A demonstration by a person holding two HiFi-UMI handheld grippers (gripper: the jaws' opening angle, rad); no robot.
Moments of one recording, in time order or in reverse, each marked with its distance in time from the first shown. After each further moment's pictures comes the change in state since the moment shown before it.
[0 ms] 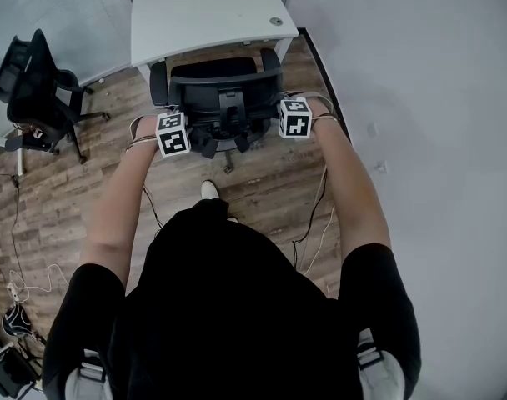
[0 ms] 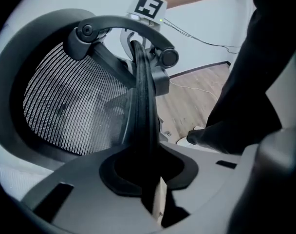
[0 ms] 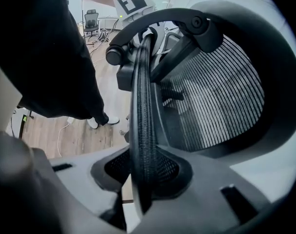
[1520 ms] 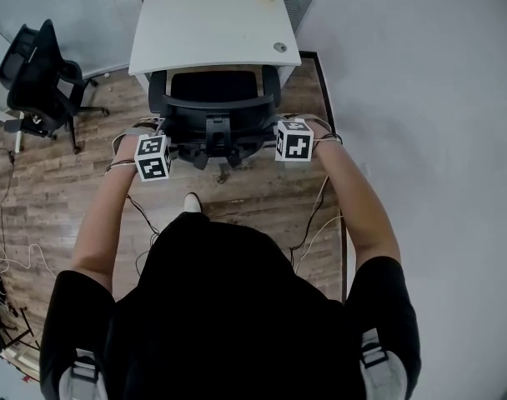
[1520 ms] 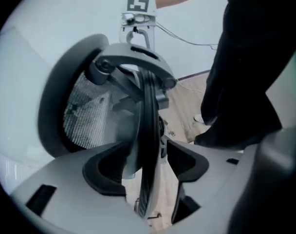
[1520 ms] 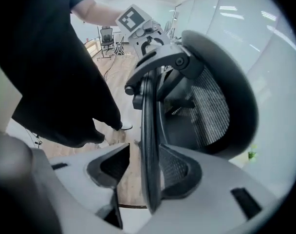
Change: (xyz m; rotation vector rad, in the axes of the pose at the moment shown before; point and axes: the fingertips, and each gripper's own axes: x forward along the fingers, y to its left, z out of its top) left arm -0.022 0.046 0.042 -0.069 0.005 0.072; right arm -0.045 -0.039 -0.034 -0.070 -0.130 0.204
